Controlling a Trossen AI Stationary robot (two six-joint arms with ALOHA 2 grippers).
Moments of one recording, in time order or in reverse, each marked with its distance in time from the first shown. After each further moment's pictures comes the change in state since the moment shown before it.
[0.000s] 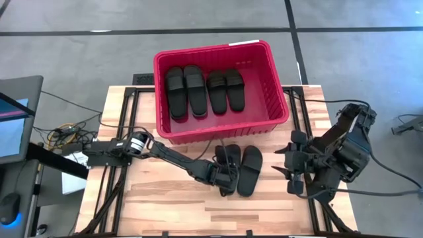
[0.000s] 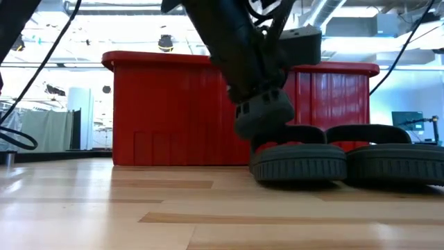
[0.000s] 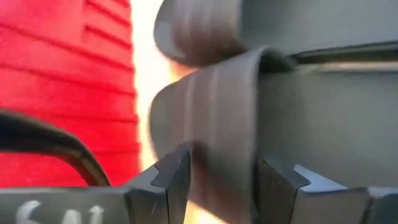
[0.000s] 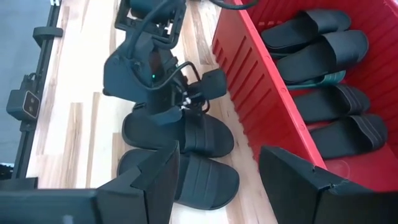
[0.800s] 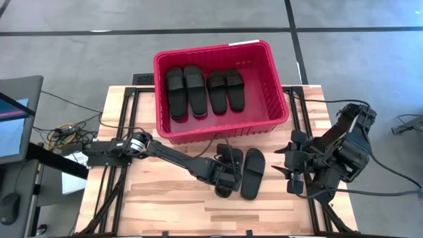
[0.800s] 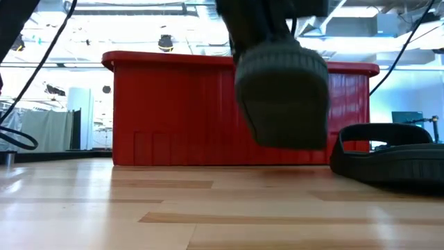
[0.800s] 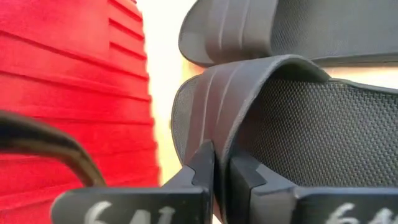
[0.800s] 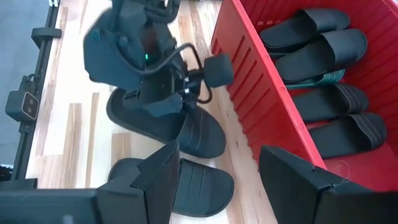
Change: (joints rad) left arm -0.019 0.001 0.228 -0.281 0.049 -0.059; right arm 0.000 0.000 0.000 -0.004 0.003 0.008
